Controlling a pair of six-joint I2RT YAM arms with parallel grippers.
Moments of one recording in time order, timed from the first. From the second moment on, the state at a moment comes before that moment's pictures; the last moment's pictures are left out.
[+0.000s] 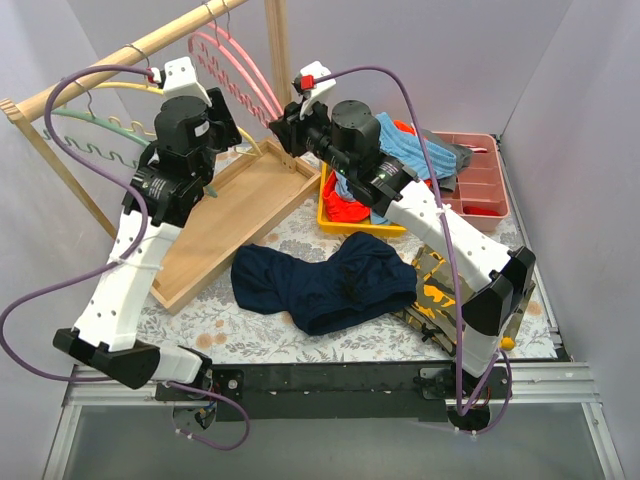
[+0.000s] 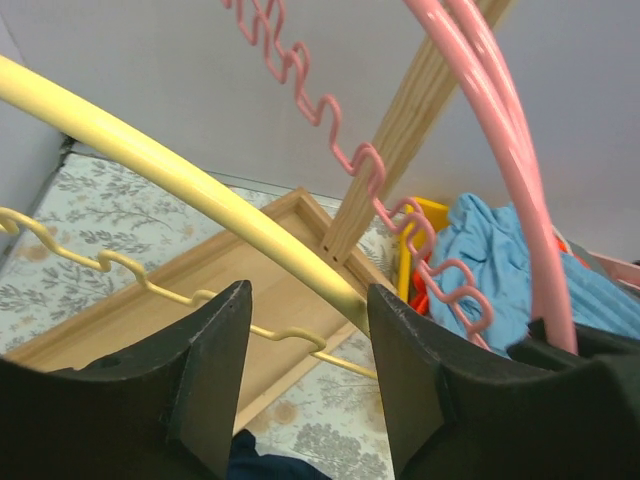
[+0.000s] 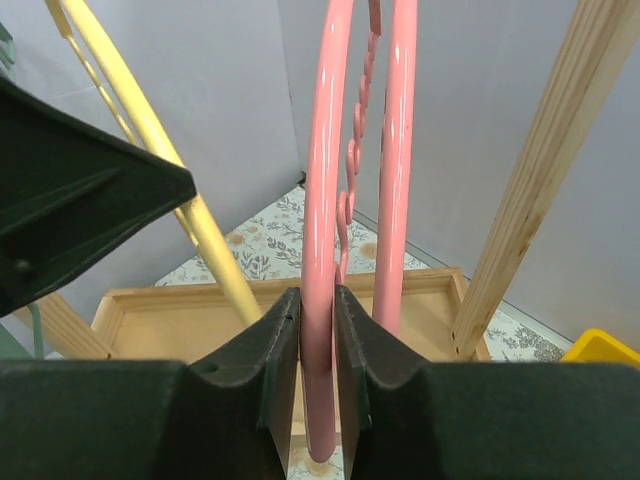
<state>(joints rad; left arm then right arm) -0.43 1.37 1.80 -0.59 -0.52 -0.31 0.86 1.77 1.93 -0.09 0.03 0.07</state>
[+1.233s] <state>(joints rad) -0.43 0.86 1.86 -0.96 -0.50 -0.52 0.86 1.50 1.60 -0.12 -0.19 0.22</state>
